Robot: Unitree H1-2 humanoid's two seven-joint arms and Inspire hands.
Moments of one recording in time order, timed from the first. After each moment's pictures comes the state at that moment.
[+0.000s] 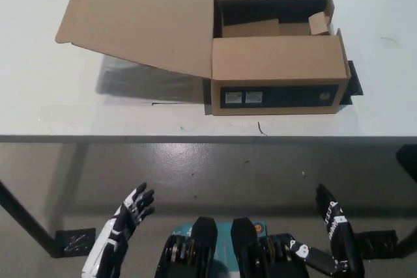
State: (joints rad) left_arm 0.09 0.15 -0.08 -0.02 -0.10 -0.27 -0.17; right_arm 0.01 -0.01 0.05 0.35 -0.03 -0.39 -0.03
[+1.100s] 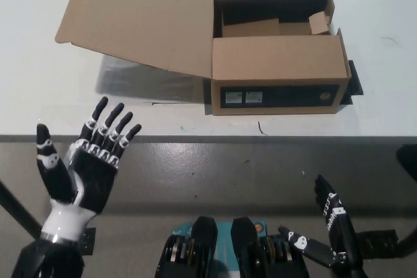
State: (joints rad) left_arm -0.15 0.12 0.10 -0.08 -0.72 0.07 -0.21; right_arm -0.02 -0.01 0.05 0.36 -0.03 -0.41 -0.04
